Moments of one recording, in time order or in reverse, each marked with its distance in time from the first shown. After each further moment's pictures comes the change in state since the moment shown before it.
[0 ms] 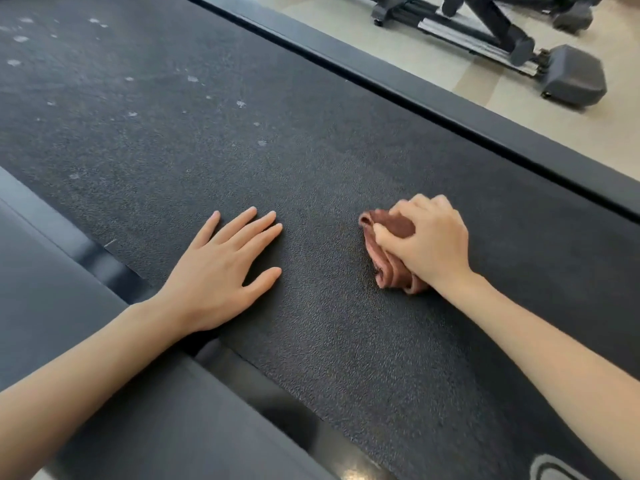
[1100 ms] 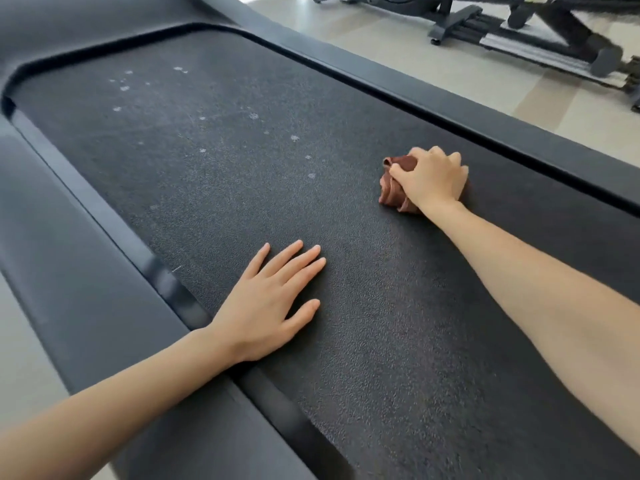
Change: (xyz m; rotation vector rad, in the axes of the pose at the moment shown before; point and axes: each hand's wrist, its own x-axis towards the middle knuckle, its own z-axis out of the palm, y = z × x) left_hand -0.001 0.001 0.001 0.050 0.024 0.014; right_hand 0.157 -0.005 0.073 -0.168 -0.123 0.236
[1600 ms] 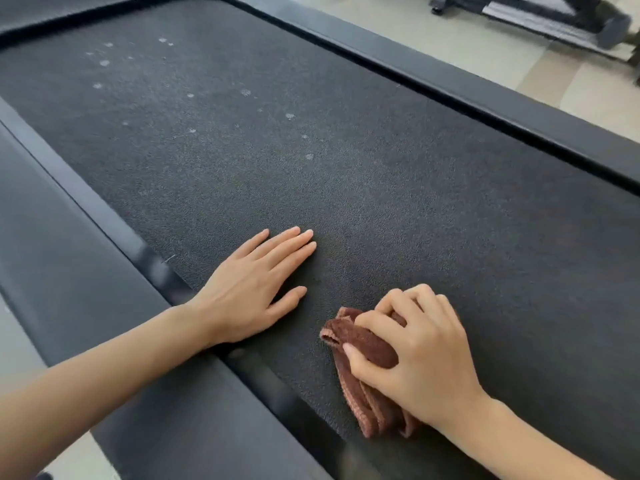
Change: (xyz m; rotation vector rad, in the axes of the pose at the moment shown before) left_hand 0.000 -0.021 -0.009 0.060 -0.054 0.108; right_hand -0.247 -0.009 -0.072 0.310 0.041 -0.574
